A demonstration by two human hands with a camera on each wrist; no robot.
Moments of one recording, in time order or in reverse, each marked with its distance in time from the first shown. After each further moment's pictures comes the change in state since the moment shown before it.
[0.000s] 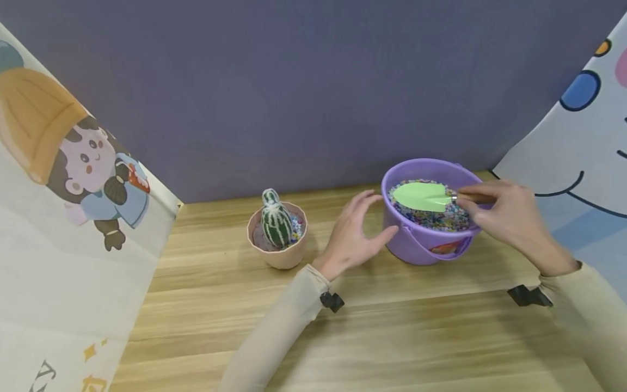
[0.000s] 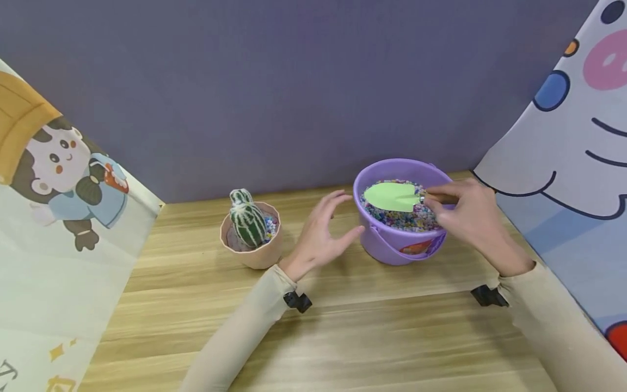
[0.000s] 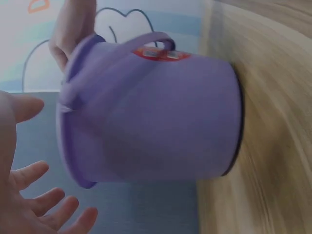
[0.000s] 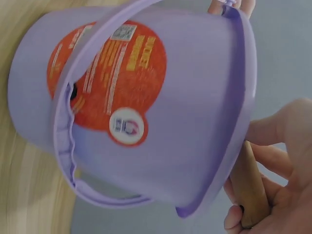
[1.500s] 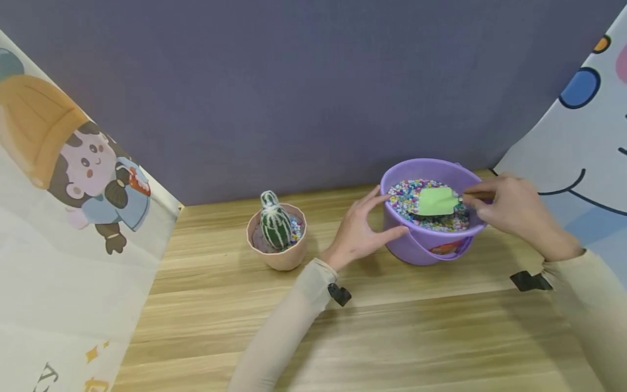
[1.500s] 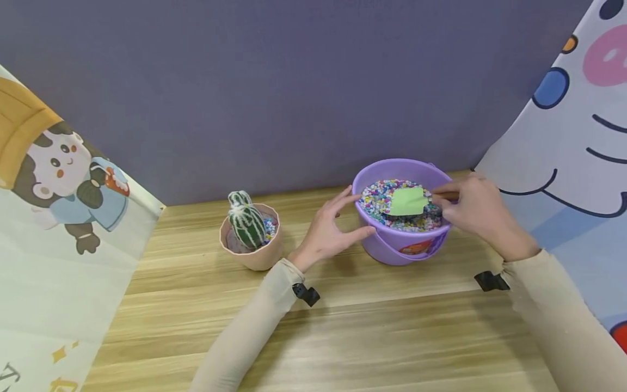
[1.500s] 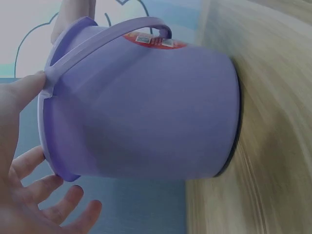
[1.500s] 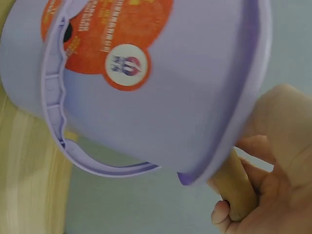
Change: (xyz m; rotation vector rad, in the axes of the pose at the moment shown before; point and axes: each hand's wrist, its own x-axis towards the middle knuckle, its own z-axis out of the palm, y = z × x) left_hand 0.022 -0.006 0.016 -0.088 -0.060 -0.038; right_hand 0.020 0.025 -0.007 -0.134 -0.109 -0.099
